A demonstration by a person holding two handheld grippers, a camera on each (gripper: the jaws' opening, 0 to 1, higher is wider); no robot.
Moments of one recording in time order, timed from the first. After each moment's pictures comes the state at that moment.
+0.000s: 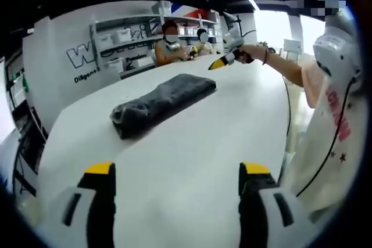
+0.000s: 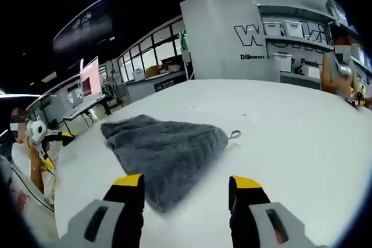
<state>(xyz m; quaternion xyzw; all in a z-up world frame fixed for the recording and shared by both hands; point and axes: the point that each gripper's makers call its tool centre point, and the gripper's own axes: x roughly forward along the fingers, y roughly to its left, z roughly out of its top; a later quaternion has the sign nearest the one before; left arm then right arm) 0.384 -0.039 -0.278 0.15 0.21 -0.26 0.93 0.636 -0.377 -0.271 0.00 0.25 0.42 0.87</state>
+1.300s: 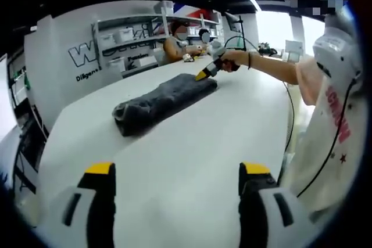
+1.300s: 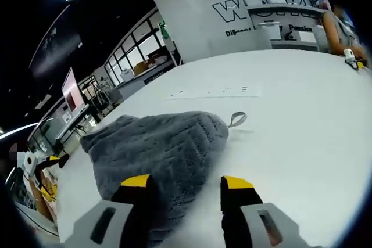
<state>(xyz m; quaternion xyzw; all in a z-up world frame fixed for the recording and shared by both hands) 0.381 -0.032 -0.280 0.14 0.21 -0.25 0.93 0.666 -0.335 -0.323 0.07 0.34 0.41 0.85</state>
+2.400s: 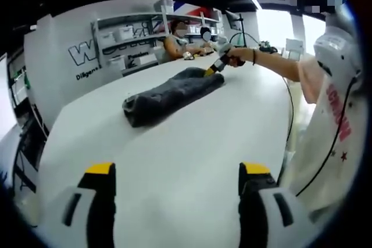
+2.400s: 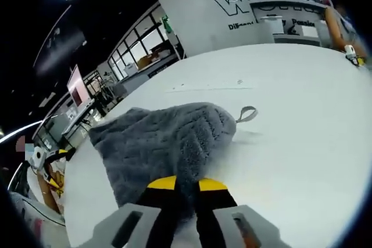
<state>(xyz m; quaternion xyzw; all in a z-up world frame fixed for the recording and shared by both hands) 0.379 -0.033 -0.284 0.15 0.21 -0.25 0.93 0.650 -0.378 -0.317 0.06 0.36 0.41 0.84</state>
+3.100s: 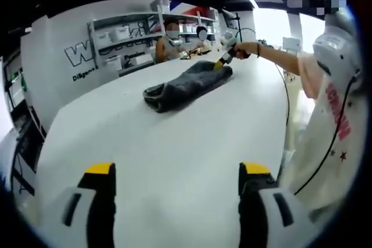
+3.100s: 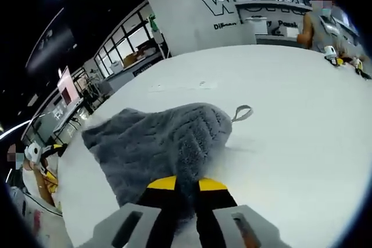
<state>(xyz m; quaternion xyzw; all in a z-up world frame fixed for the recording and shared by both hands) 0.381 -0.043 -0.285 0.15 0.22 -0.26 0.93 0.642 -0.438 -0.302 0.04 0.37 0.37 0.85</state>
